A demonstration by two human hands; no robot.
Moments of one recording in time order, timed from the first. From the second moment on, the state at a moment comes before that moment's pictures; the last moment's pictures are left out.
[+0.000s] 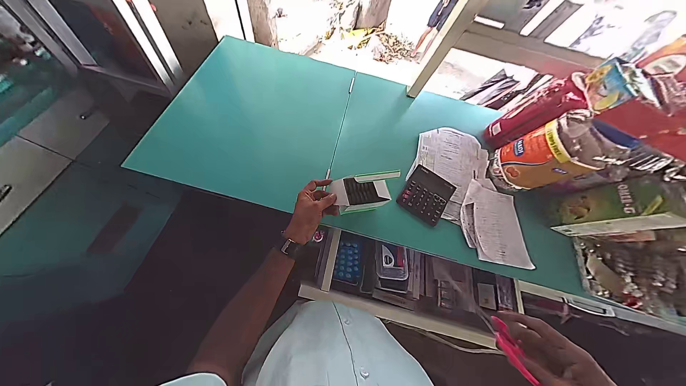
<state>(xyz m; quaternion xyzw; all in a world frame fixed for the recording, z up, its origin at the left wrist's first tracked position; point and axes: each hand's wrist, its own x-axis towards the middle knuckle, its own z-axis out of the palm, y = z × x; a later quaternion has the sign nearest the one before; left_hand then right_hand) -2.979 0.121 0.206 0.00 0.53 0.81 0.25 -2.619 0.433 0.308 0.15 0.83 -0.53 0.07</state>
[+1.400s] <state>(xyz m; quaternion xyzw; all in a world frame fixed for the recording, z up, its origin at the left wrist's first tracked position) -2.947 0.151 0.217 -0.02 0.55 0.82 0.17 -2.841 0.319 0.252 0.06 0.68 -0.69 0.23</state>
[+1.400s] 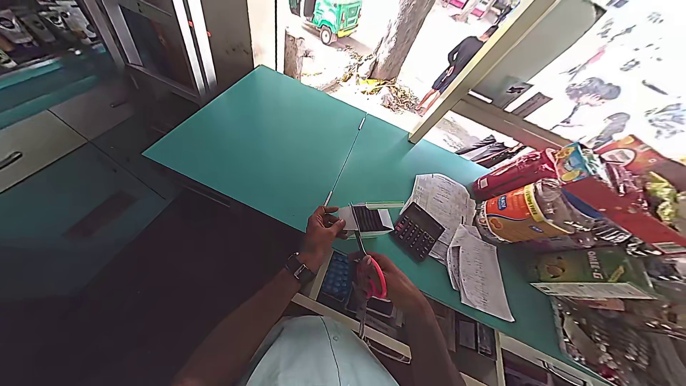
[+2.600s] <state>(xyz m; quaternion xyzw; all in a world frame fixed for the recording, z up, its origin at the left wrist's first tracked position) -3.000 0.171 0.259 0.15 0.80 0.57 0.07 -2.770 0.359 0.222 0.10 0.67 -0.73 0.09</state>
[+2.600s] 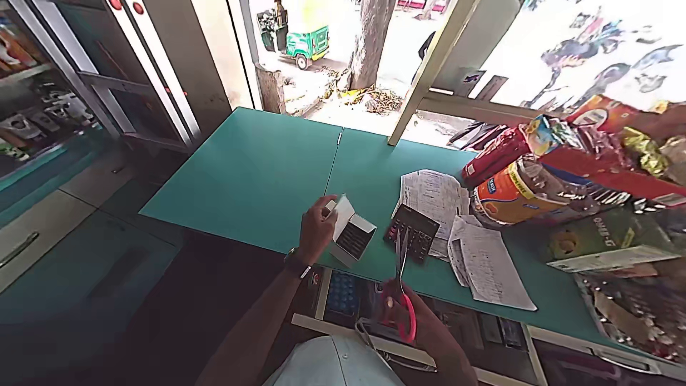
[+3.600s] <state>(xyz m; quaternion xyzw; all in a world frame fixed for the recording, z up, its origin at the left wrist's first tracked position) -2.952 0.148 0.206 0.05 0.59 0.77 0.21 -2.805 0.376 0.229 -0.06 0.66 -0.69 0.29</state>
